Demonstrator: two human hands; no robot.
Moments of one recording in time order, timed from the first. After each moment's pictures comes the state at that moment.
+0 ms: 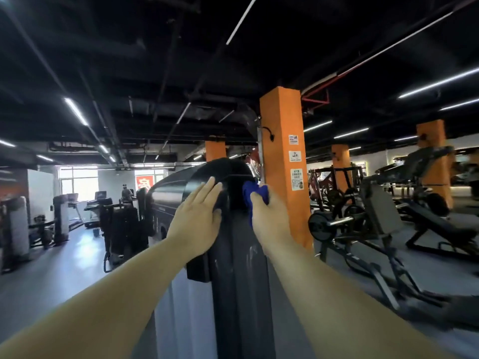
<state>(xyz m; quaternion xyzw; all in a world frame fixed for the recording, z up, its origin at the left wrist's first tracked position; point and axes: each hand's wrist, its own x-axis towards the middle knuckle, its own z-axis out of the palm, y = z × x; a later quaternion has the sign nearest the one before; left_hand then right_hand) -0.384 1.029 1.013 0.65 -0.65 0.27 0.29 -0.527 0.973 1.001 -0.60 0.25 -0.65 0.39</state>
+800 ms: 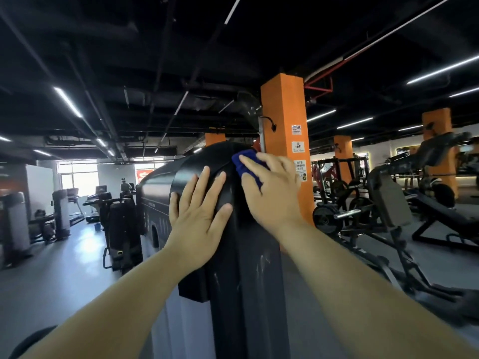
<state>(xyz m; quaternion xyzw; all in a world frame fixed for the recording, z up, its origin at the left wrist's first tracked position) -0.351 0.956 0.987 0.61 -0.65 0.25 0.37 -0.499 0.886 1.017 -0.73 0.28 -0.63 -0.02</state>
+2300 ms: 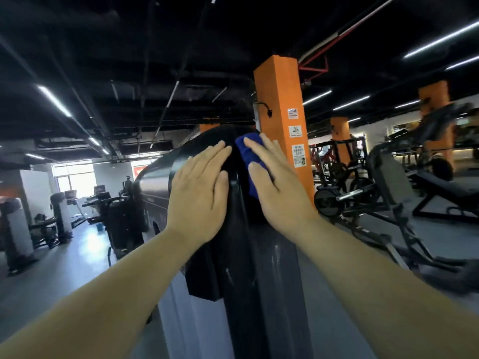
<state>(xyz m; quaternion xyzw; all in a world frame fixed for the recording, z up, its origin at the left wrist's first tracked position) -0.340 0.937 1.010 0.48 -0.67 0.37 0.43 -0.493 0.888 0.996 -0.76 0.17 -0.61 0.15</state>
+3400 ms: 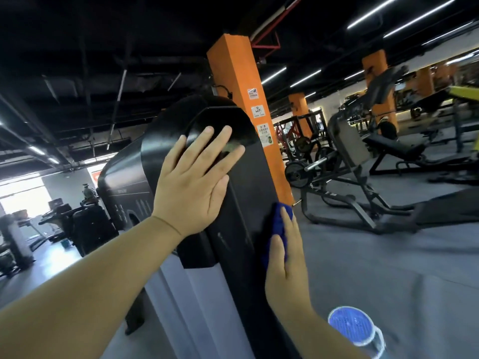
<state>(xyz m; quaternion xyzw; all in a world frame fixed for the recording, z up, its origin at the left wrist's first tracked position) -0.322 0.927 0.985 0.31 -0.71 0.59 0.25 -0.456 0.933 0.823 -0.53 0.32 -0.73 0.29</state>
